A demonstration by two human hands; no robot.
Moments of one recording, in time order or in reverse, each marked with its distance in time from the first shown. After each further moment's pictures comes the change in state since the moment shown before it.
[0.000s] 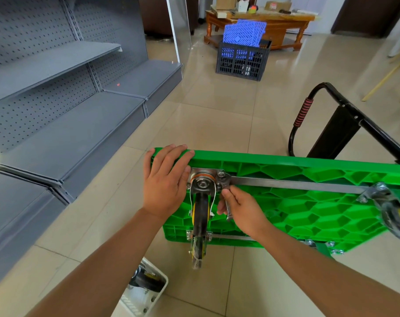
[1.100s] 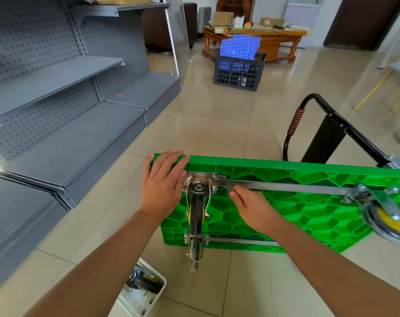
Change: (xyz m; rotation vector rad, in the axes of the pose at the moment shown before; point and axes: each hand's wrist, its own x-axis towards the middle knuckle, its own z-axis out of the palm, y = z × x) left_hand 0.001 0.001 -0.011 0.018 -0.084 0.010; right_hand -0.016 -0.015 -0.047 -0.521 -0.029 -0.196
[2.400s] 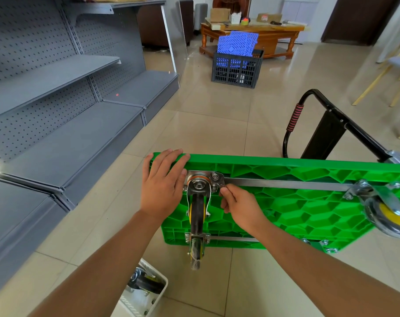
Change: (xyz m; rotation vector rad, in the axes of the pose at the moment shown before) left_hand 0.000 0.000 0.001 -0.019 -0.002 -0.020; right_hand 0.012 -0.010 0.035 0.292 0.104 0.159
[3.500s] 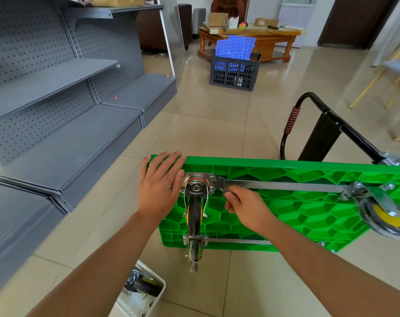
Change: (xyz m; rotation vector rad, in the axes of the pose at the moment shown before) left_hand 0.002 -0.001 0.002 -0.032 0.050 0.005; right_hand -0.009 -0.008 -0.031 -0.149 -0.095 -0.005
